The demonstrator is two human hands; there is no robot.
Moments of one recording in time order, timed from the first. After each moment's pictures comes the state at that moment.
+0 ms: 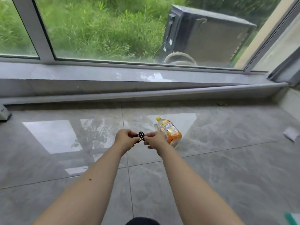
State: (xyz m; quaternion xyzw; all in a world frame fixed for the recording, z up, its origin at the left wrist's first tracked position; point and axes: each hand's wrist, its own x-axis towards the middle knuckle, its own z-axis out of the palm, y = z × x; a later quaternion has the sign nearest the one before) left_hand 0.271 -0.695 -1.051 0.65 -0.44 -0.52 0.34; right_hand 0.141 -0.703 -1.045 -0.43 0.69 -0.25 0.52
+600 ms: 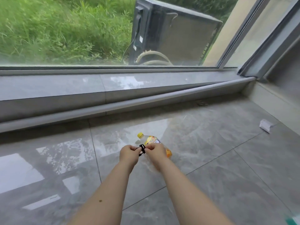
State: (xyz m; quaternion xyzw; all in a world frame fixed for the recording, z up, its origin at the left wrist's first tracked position) left_hand 0.181 -0.844 -1.143 0.64 -0.38 -0.59 0.30; right_hand 0.076 -0.827 -1.124 -0.42 0.78 -0.24 0.40
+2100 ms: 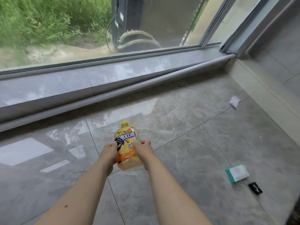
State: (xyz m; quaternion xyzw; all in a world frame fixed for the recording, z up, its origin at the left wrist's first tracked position) left_hand 0.217 -0.758 -0.948 0.65 -0.28 -0.67 0.22; right_hand 0.102 -0.732 -0.923 -0.18 0.79 -0.26 0.53
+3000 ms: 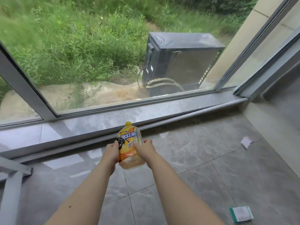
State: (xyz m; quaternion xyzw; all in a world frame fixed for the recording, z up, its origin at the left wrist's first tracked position) left_hand 0.321 -0.820 -0.663 0.68 -0.24 -0.63 0.31; right_hand 0.199 -0.811 -0.615 -0.32 0.75 -0.20 0.55
